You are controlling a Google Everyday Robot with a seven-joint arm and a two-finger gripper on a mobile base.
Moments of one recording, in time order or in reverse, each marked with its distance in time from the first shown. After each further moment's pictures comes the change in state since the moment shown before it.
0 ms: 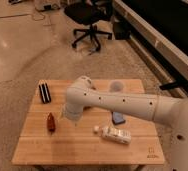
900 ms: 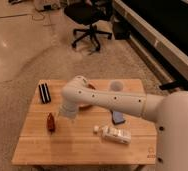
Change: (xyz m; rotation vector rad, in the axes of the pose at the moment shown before) arm 0.028 -0.029 0.039 -0.018 -0.018 -0.087
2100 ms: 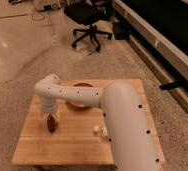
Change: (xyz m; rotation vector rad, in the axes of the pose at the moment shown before) arm 0.023 -0.083 0.081 -0.179 -0.019 -0.273
